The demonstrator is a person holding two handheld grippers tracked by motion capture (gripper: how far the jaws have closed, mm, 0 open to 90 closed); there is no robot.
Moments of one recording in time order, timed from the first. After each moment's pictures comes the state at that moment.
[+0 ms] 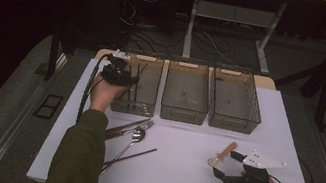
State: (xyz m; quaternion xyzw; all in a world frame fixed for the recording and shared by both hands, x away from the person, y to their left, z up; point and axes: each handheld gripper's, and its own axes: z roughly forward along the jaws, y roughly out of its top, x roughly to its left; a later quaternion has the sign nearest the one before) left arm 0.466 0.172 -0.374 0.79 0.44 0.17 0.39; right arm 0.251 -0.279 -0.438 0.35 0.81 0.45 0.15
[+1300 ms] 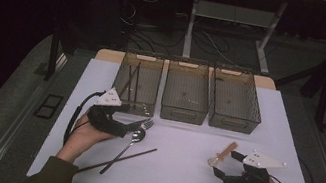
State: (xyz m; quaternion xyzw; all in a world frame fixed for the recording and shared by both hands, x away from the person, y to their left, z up) left arm 0.317 0.166 -0.380 0.83 0.29 0.12 0.46; right arm 0.252 -0.280 -0.439 0.35 0.80 0.45 0.15
